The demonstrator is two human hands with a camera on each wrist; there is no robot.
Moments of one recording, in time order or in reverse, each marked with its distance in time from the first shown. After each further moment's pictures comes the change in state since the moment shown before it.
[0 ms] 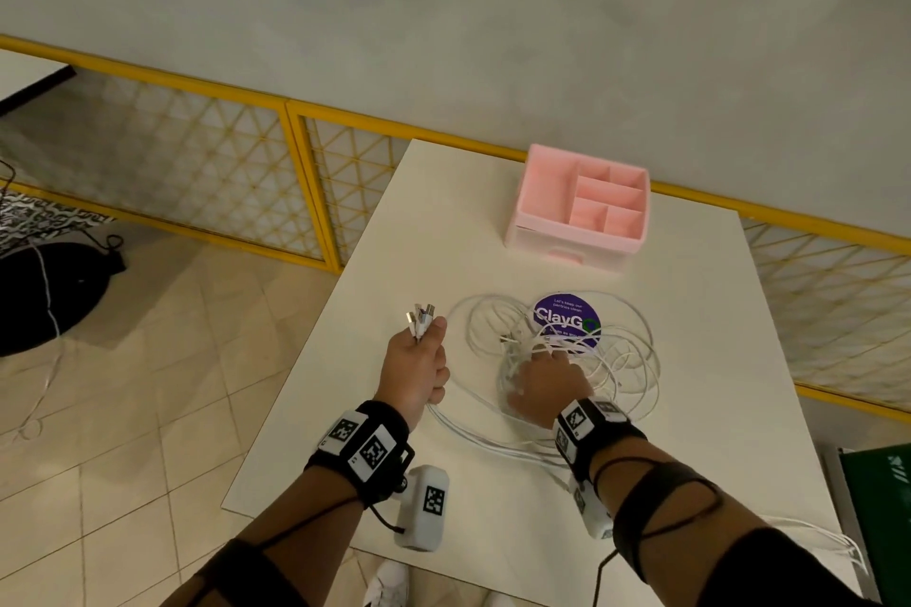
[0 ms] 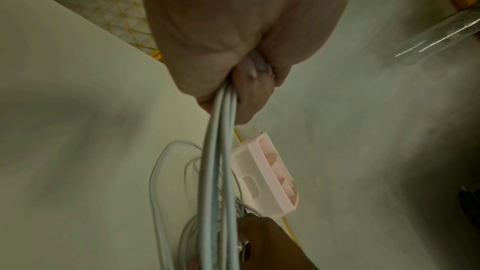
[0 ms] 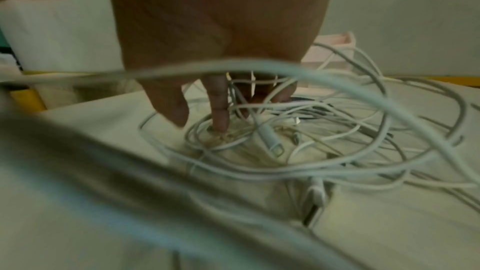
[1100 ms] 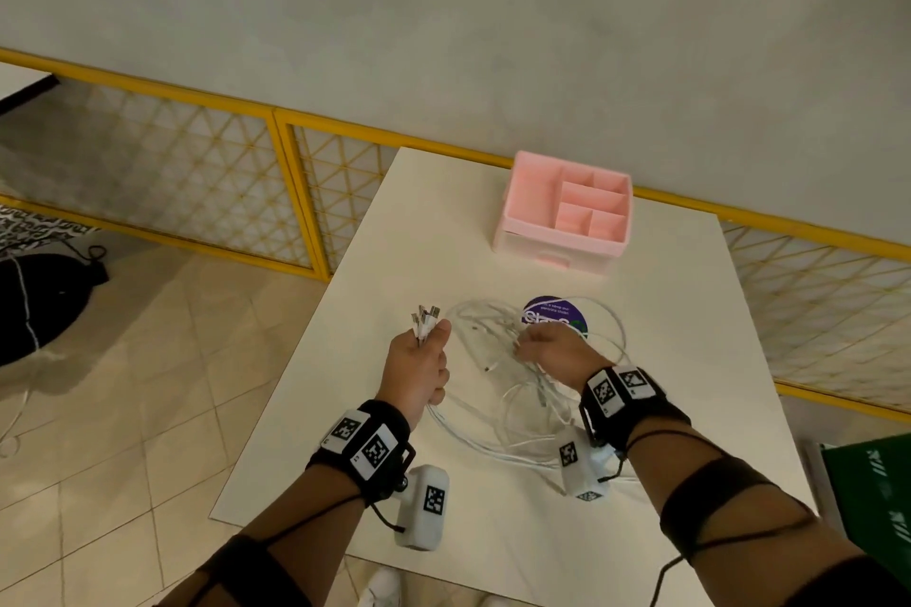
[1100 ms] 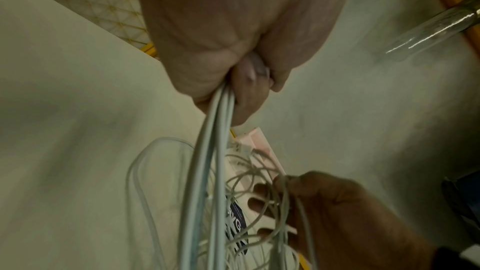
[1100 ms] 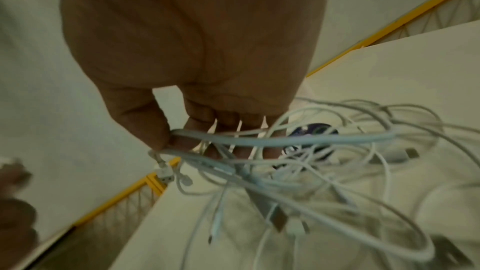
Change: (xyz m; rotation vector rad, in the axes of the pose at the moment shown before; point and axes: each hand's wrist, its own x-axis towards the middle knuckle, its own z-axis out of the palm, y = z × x) left_hand 0.002 0.000 0.013 0.031 -0.004 -0.016; right_hand -0.009 0.026 -0.064 0.953 -0.016 -0.031
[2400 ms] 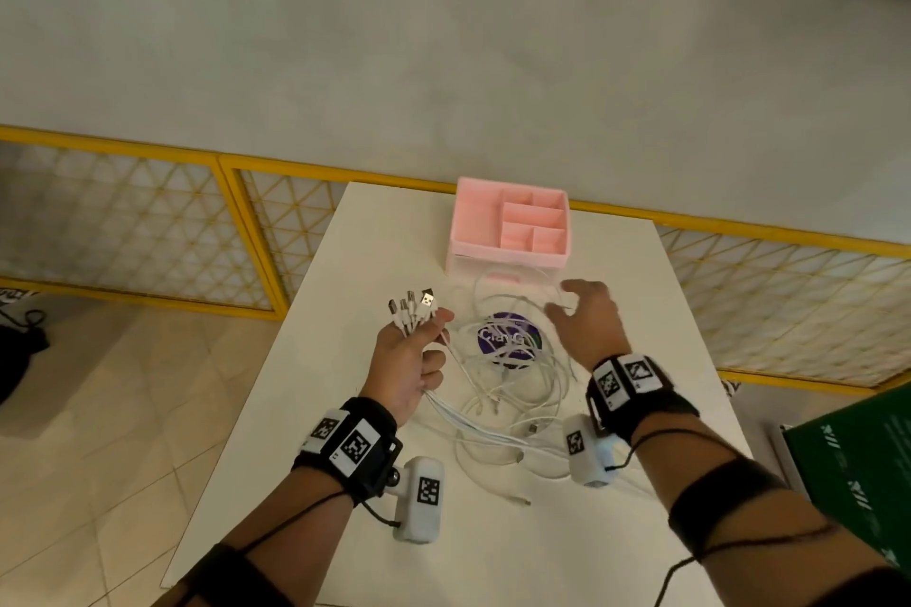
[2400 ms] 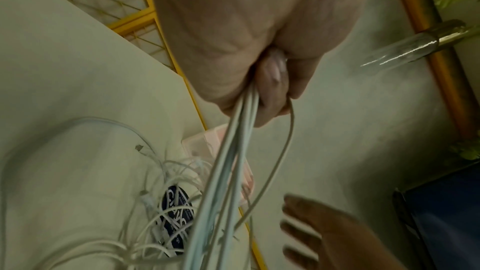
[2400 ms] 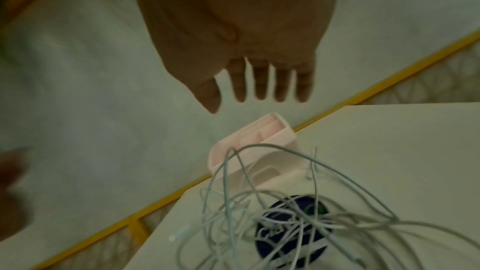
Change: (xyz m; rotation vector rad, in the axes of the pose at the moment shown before) left_hand -0.009 0.035 0.048 -0.220 -0.255 0.103; right_hand -0.024 0.014 -0.083 -0.151 0.606 0.047
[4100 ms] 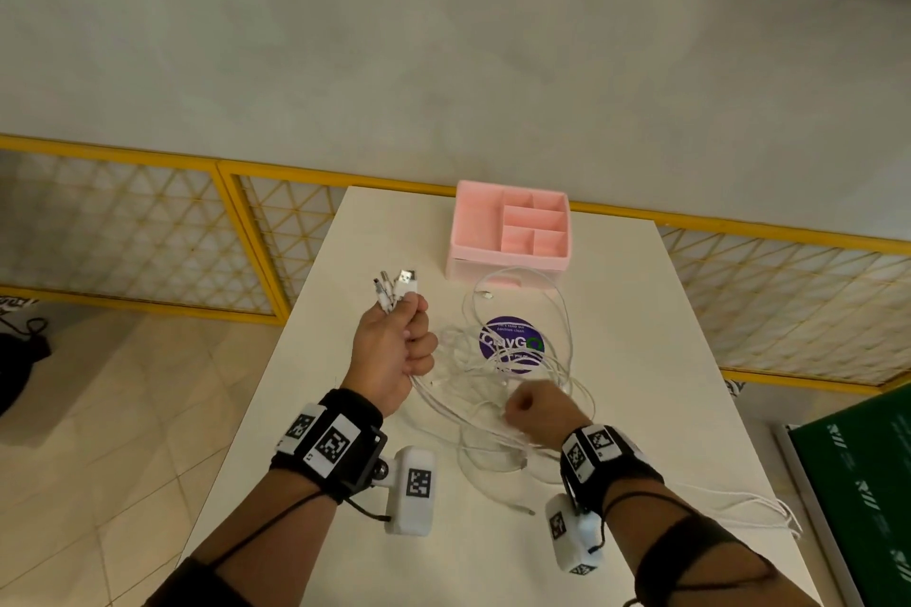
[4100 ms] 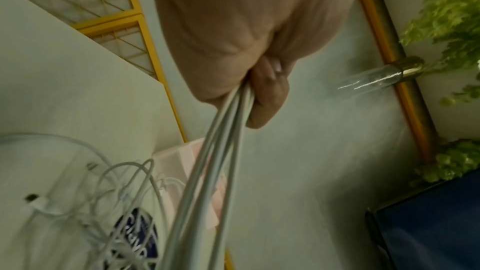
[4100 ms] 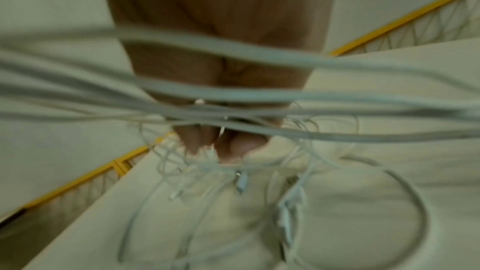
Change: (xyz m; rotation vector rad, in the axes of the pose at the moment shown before) left_hand -0.001 0.036 0.003 -0.069 -0.055 0.047; right_hand -0.056 0.029 0.068 -0.026 -0.525 0.080
